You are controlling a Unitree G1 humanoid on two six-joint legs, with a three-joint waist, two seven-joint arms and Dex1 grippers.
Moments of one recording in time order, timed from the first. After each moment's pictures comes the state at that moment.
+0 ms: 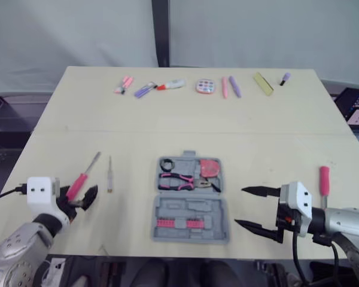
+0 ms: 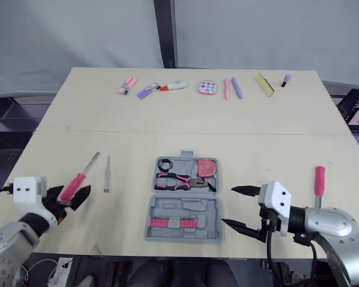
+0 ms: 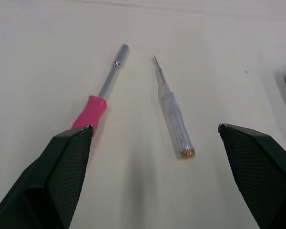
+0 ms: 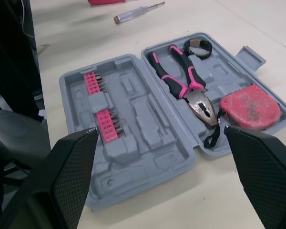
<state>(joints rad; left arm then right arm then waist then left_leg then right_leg) 0.14 0.46 0.51 -0.56 -0.61 0.91 -0.06 0.20 -0.81 -0.20 -0.49 0.47 0.29 1.05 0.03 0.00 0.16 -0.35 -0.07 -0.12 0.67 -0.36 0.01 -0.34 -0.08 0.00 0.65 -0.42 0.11</state>
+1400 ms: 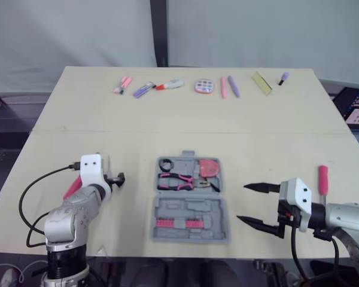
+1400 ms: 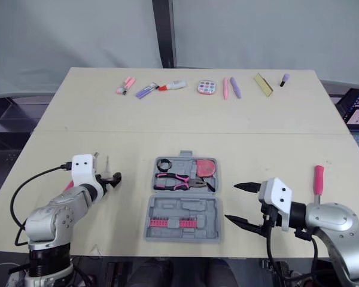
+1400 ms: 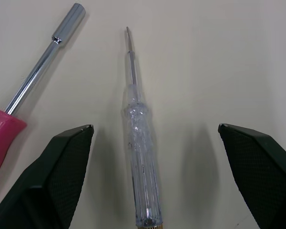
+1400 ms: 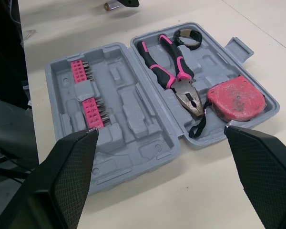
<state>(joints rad) -0.22 0.27 0.27 -0.32 -0.30 1.11 0.12 0.17 -0.82 -0.19 -0.47 0.45 0.29 1.05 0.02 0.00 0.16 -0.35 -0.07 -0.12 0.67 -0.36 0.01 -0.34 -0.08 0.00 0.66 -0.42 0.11</state>
